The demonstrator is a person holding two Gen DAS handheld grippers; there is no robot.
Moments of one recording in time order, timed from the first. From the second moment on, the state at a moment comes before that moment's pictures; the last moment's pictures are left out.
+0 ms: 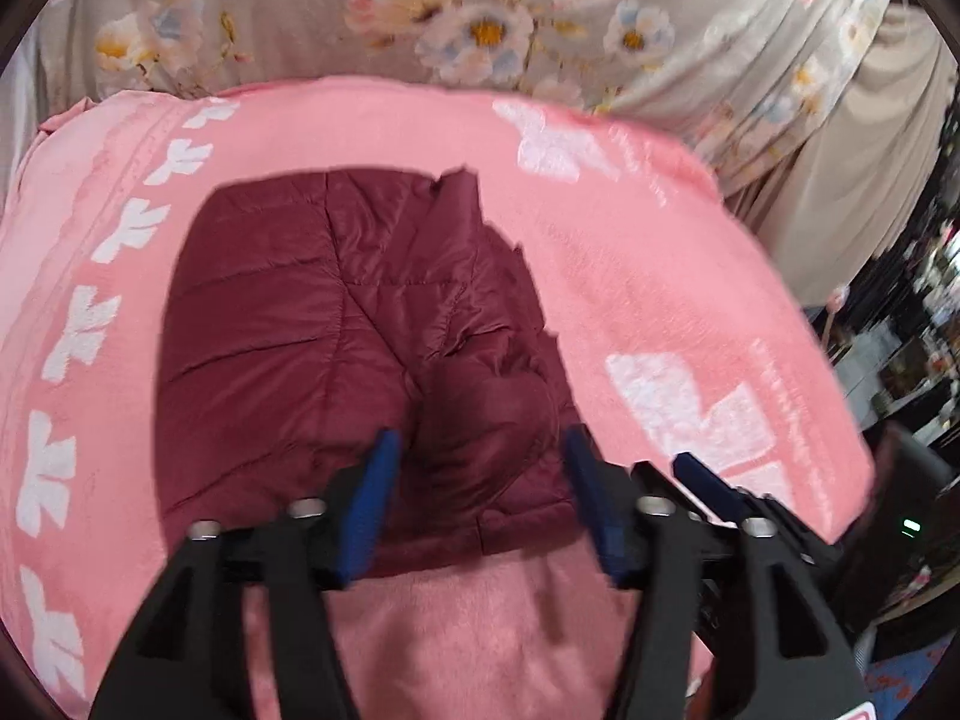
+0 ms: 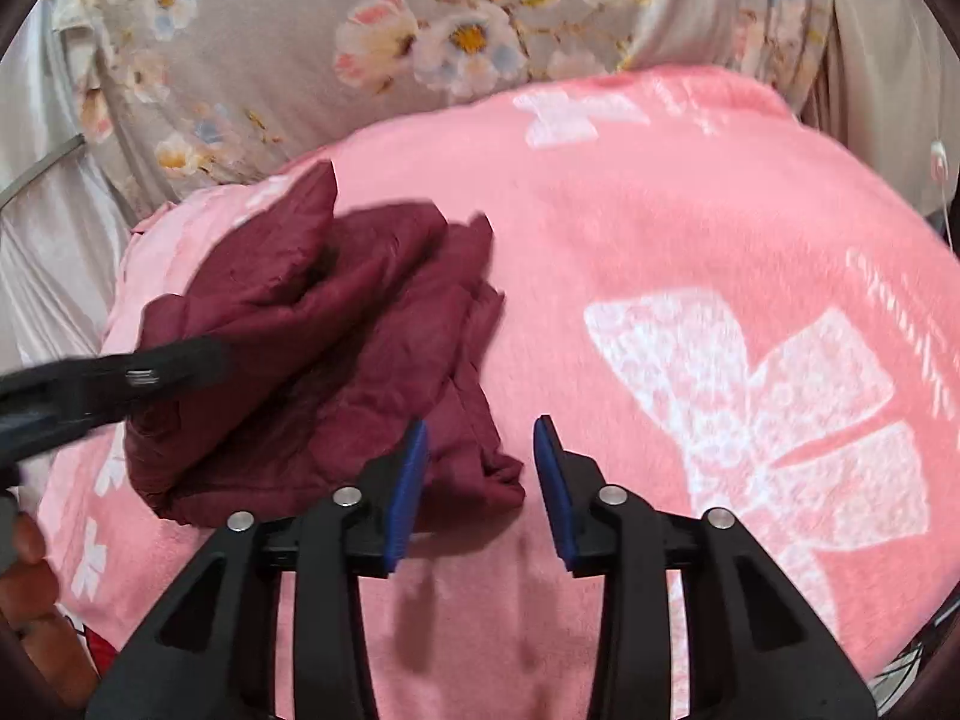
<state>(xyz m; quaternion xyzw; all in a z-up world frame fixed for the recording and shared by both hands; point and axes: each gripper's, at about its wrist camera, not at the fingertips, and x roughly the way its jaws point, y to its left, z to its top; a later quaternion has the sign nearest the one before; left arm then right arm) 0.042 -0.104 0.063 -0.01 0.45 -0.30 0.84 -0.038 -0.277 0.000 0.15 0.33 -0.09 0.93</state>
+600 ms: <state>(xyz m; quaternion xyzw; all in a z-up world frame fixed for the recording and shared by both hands) 0.085 -0.020 0.004 0.02 0.48 -0.08 0.87 0.025 -0.213 0.009 0.10 0.36 0.00 0.93</state>
